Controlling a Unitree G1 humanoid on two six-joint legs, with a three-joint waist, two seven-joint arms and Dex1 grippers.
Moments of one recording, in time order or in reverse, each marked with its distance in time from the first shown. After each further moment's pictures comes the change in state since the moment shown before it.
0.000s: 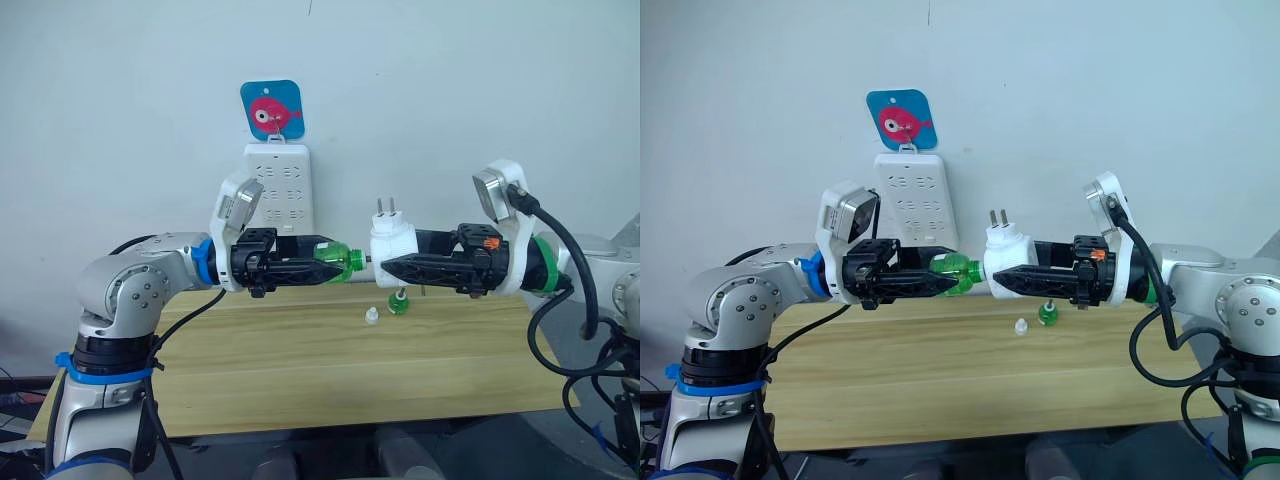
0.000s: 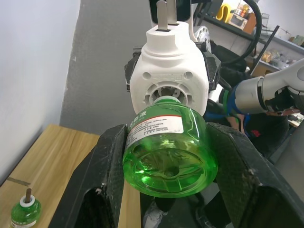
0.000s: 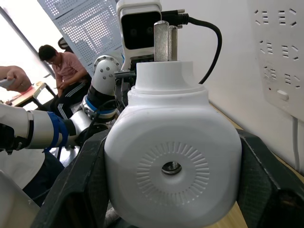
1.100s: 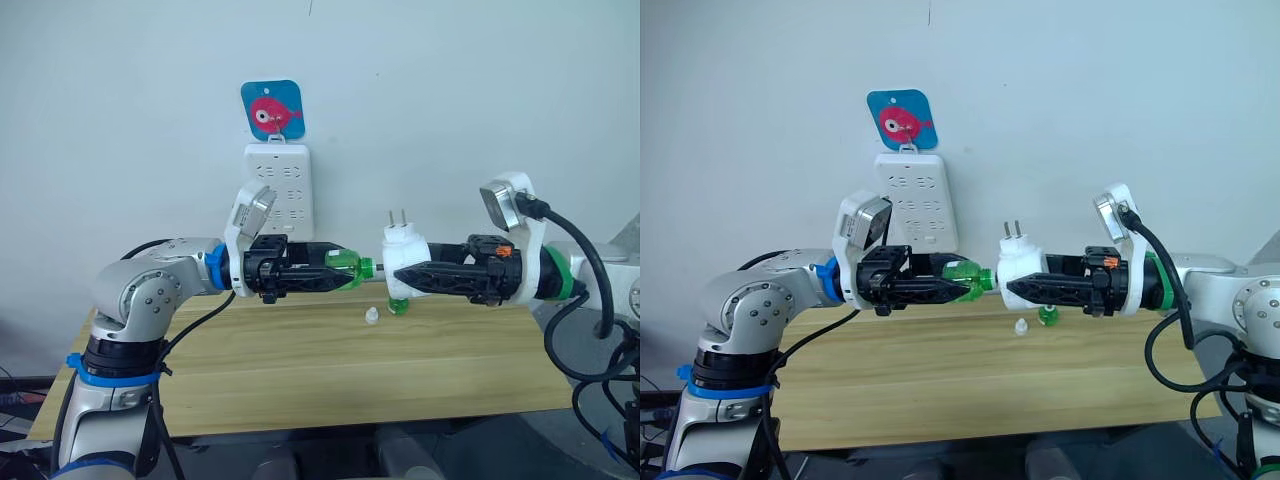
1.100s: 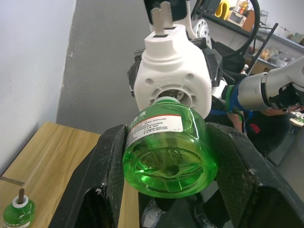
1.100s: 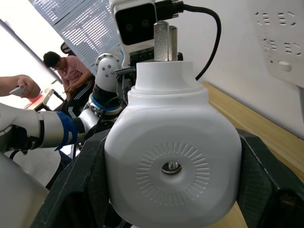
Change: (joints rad) left arm 0.017 -0.007 -0.046 -0.016 0.002 -0.034 0.025; right arm 0.060 -0.051 -0.063 0.030 0.121 0.077 -0.056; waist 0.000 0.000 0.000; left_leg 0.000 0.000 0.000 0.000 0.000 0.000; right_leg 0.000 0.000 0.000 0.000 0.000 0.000
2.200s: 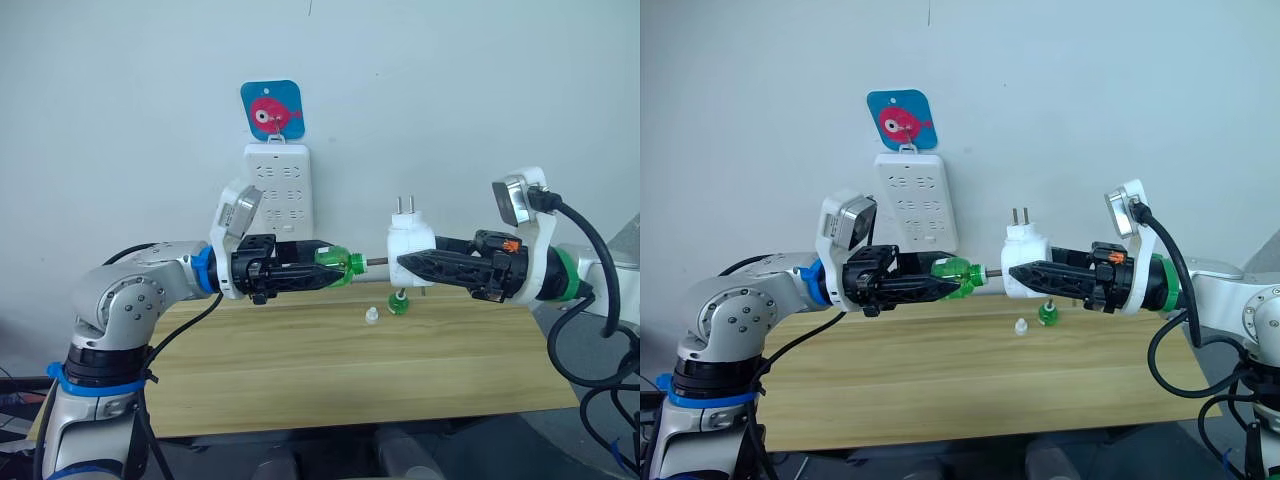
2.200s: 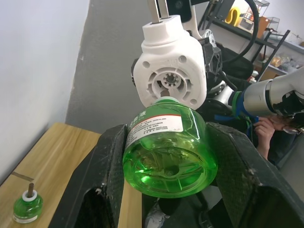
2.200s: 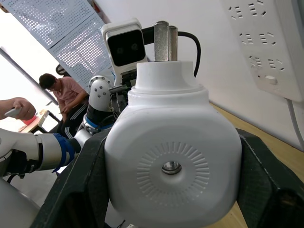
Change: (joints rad) left arm 0.038 0.048 0.040 -0.032 -0.090 0.008 0.064; right arm 0.041 -0.029 -0.005 -0.019 0.130 -0.081 -0.131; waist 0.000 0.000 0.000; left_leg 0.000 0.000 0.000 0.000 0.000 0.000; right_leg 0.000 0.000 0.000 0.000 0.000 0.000
